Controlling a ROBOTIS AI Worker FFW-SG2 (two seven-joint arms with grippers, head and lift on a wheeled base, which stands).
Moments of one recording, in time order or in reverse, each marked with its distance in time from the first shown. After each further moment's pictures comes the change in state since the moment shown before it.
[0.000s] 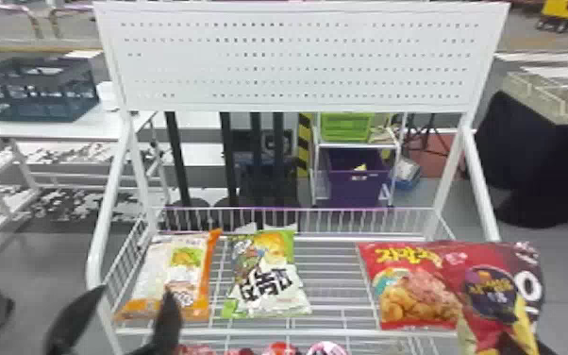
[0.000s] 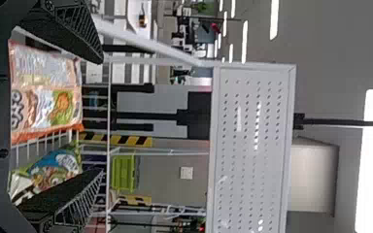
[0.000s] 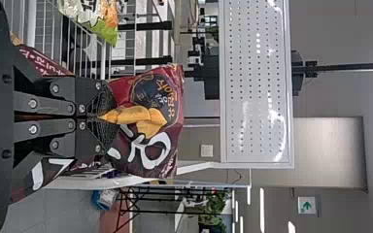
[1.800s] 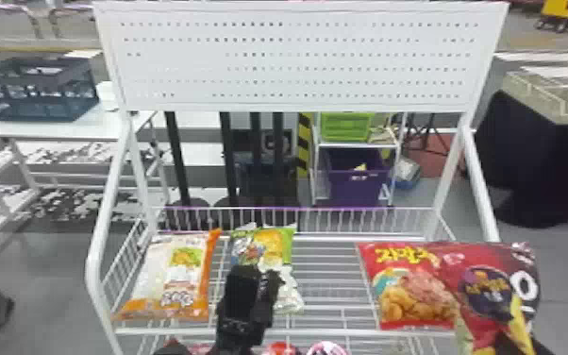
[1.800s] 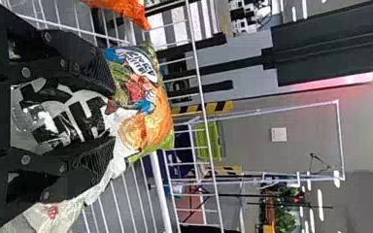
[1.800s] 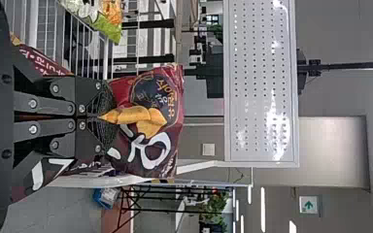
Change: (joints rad) left arm -0.839 -0.097 -0.615 0.782 0.178 0.237 0.206; right arm -0.032 -0.002 0.001 0.031 0.002 0.004 0.000
